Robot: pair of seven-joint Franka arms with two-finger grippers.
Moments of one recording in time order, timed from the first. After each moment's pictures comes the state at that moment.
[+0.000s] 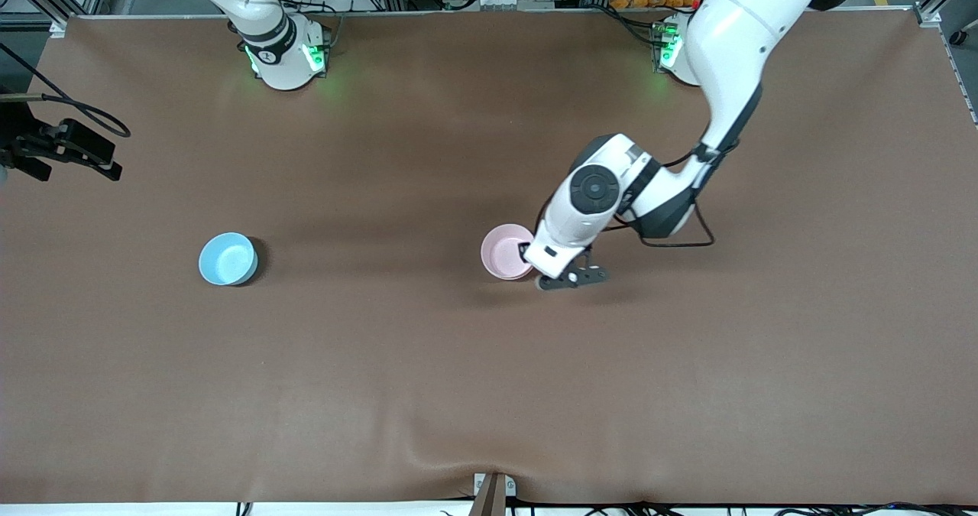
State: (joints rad) left arm -0.23 0.62 -0.44 -1.64 0.21 2.27 -0.90; right arm -0.05 0.02 0.05 -1.48 0.00 1.52 0.01
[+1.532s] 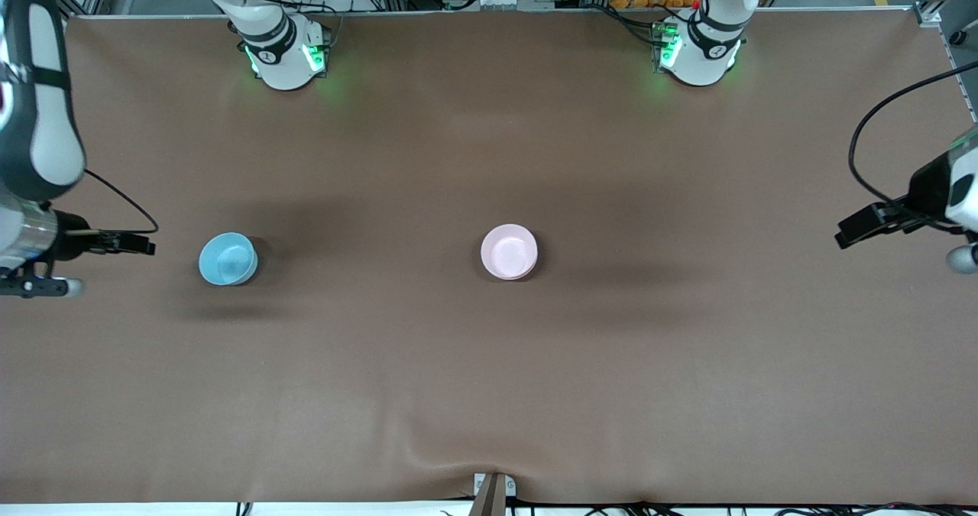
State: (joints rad) left arm 0.35 0.19 -0.44 -1.42 0.10 1.65 -0.32; right arm -0.27 0.30 0.05 -1.81 0.02 1.96 -0.21
